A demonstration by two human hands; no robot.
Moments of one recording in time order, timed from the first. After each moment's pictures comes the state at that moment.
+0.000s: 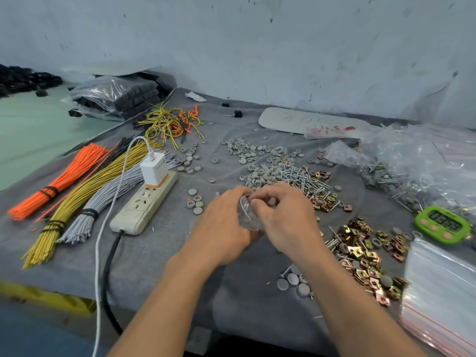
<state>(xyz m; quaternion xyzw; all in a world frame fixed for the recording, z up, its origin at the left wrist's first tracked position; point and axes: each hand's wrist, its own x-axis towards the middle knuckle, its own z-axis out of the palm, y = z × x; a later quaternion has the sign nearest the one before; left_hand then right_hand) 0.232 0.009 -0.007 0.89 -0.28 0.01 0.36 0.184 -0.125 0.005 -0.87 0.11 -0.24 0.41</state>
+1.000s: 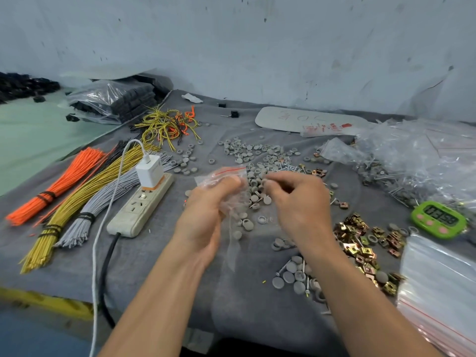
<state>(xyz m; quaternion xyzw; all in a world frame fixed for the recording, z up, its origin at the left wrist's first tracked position) 0.220 0.002 0.024 0.54 -0.11 -0.13 0.82 0.175 -0.142 0.021 -0.82 0.14 -0.31 0.46</state>
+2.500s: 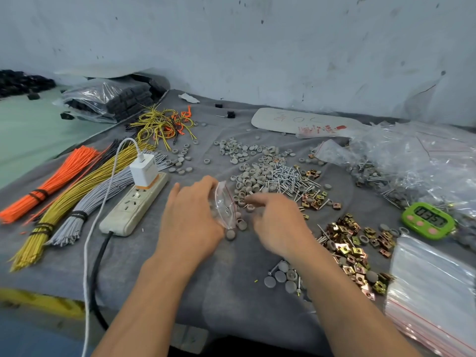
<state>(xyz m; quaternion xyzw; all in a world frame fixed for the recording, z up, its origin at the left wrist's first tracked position) 0.228 0.022 0.006 0.92 -0.22 0.18 0.26 0.178 -0.135 0.006 -0.92 0.15 -0.08 0.35</state>
